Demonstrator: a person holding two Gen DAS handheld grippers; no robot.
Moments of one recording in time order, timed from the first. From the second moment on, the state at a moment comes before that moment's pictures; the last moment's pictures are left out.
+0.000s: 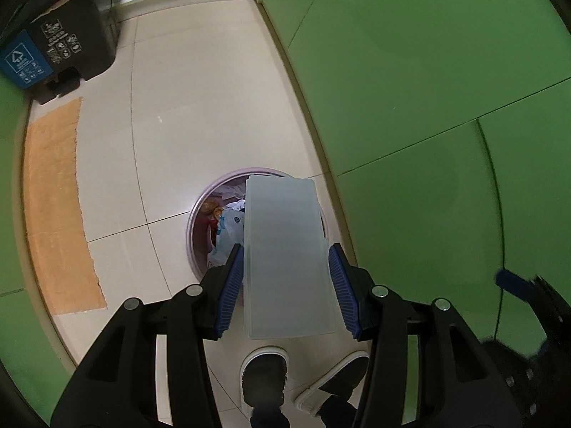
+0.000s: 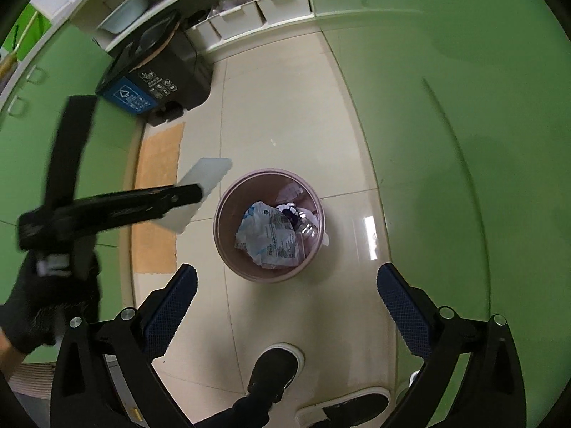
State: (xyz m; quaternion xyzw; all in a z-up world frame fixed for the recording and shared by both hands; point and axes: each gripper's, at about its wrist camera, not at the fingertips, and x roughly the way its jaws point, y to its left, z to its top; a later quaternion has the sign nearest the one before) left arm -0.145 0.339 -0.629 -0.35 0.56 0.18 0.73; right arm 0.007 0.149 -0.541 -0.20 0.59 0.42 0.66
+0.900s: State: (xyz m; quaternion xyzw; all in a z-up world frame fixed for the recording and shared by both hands) left arm -0.179 0.335 -0.466 -0.32 0.54 0.21 0.75; right arm -0.026 0.150 -0.395 -0.17 0.56 0.46 0.67
